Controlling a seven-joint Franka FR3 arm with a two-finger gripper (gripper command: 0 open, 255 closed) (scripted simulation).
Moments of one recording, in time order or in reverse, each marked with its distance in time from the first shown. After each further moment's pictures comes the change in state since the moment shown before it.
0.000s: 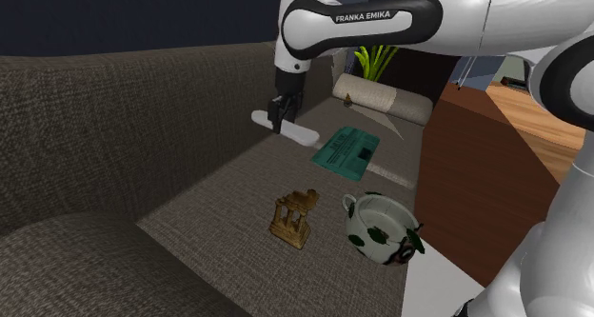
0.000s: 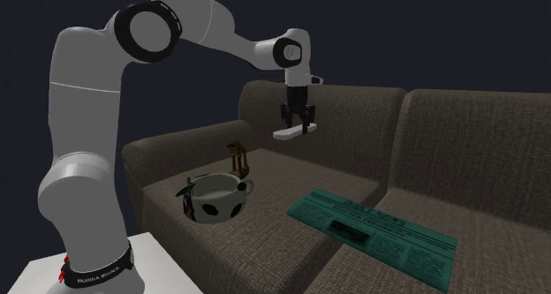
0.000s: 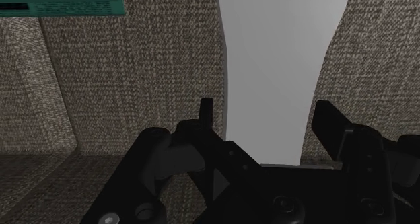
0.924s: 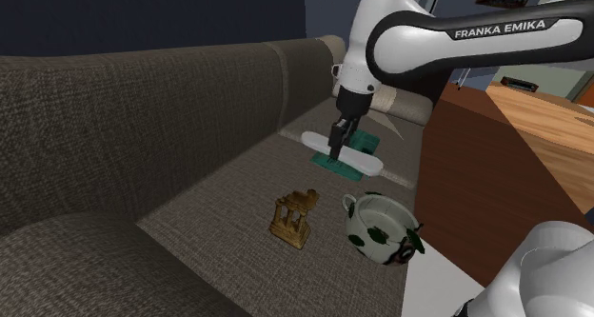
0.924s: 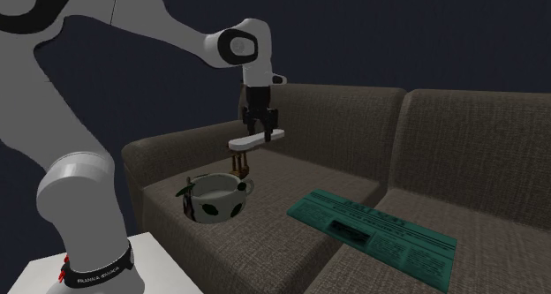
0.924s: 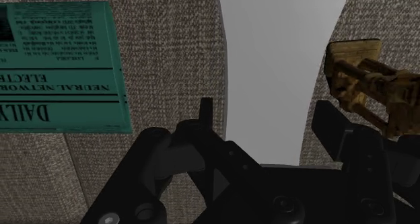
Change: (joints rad) arm -0.020 -0.556 -0.027 -0.627 0.059 0.075 -0.065
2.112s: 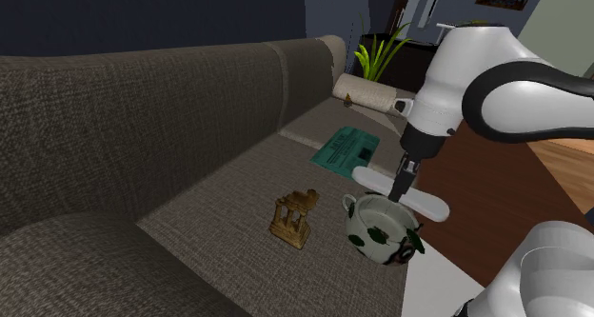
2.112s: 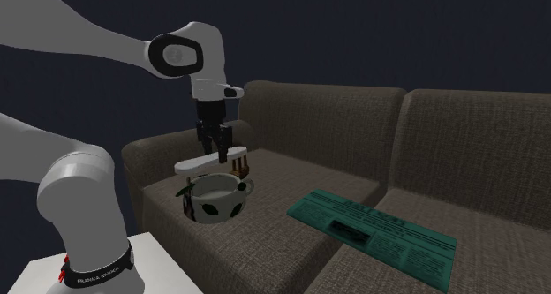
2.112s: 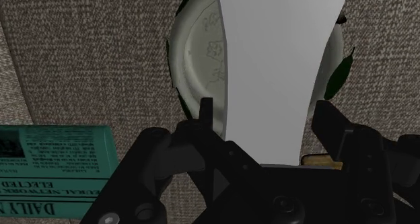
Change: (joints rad) arm 0.007 -0.531 -0.044 -0.455 0.007 -0.076 -0.050
